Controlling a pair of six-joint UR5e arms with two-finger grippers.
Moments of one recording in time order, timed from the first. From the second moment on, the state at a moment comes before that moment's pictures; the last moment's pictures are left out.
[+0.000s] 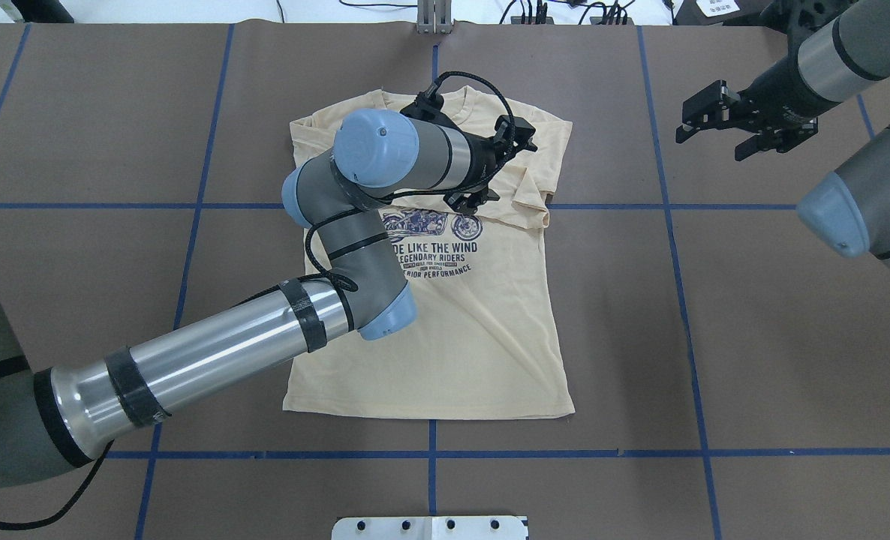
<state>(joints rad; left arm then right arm) -0.59 -2.59 -1.00 -2.61 -1.78 -2.03 1.08 -1.23 1.74 -1.31 2.32 1.02</state>
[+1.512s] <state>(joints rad) -0.67 -1.92 -1.97 -2.20 -1.98 -1.74 0.42 -1.33 1.95 -1.19 1.91 1.52</state>
